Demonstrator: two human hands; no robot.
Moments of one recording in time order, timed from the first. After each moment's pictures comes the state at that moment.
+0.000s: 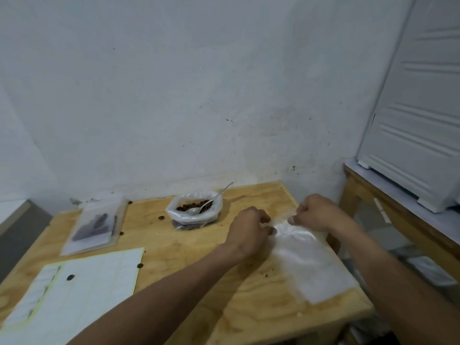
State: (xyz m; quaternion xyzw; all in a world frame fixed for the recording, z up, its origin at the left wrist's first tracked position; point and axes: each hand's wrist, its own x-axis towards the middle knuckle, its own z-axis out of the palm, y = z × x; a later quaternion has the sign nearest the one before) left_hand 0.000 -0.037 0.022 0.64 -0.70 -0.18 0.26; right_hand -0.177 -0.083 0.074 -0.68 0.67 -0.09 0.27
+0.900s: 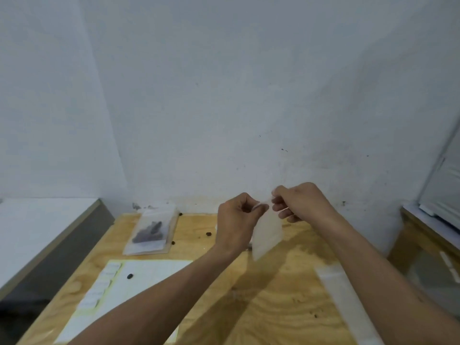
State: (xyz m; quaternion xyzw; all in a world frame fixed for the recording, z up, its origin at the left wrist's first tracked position) left_hand 0.105 -0.005 0.089 0.57 -0.49 -0.23 0.62; right_hand -0.036 -0.065 0.153 -0.65 0.52 -0.33 0.44
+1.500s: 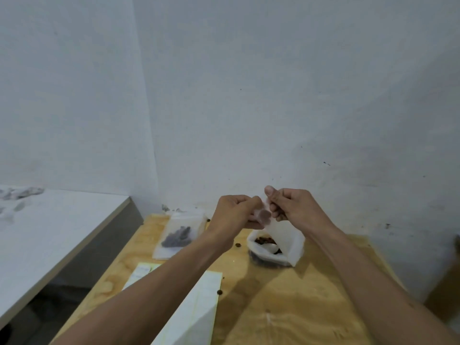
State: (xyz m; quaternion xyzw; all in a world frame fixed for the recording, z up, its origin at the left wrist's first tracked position) left_hand 0.192 0.008 0.128 0.57 -0.41 -0.37 0.60; right_hand 0.051 -0.078 0.142 -0.70 0.35 -0.35 0.51
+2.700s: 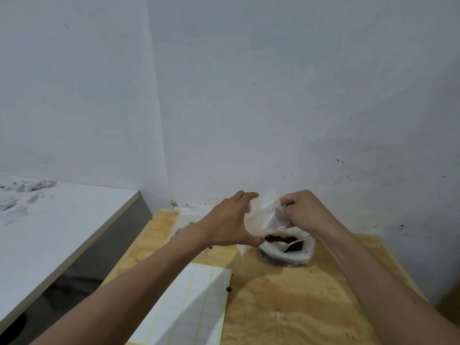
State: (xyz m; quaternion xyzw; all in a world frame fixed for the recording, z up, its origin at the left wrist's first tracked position) left_hand 0.242 0.016 0.112 0.67 -0.70 -0.09 0.22; right_hand 0.063 -0.075 0.140 -0.76 0.48 -0.22 0.38
